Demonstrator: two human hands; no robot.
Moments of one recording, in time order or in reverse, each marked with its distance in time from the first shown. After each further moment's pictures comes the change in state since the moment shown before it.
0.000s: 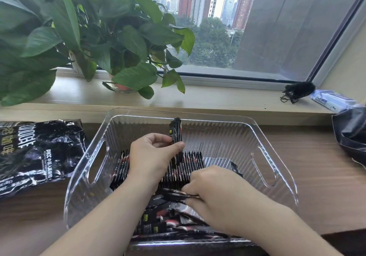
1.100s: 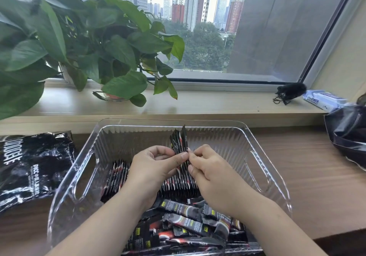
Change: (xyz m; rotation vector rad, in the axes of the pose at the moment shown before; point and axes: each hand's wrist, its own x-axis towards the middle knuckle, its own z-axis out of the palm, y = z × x) left_hand -0.009 0.004 0.006 -0.248 -0.302 -0.113; right_hand 0.023 0.044 0.027 0.404 0.431 0.118
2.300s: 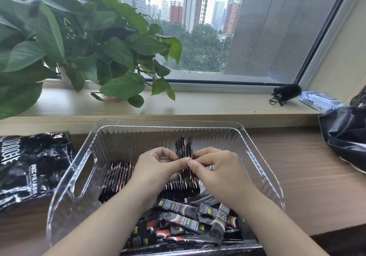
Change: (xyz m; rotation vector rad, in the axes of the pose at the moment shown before) left_hand 0.002 -0.007 0.004 0.172 -0.064 -0.026; right_hand -0.005 0.000 -0.012 0.147 0.215 0.176
